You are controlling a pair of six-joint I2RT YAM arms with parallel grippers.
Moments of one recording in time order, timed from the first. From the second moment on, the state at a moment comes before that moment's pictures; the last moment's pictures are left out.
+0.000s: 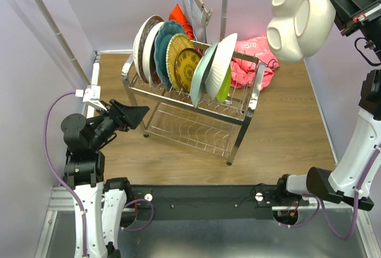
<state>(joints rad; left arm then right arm) 0.12 0.52 0.86 -0.39 0.72 -0.70 -0.25 1.35 2.25 -0.37 -0.72 1.43</state>
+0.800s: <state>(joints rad) 0.12 0.53 0.88 -0.39 0.75 -0.67 -0.25 1.26 2.26 -0.60 -0.56 1.59</state>
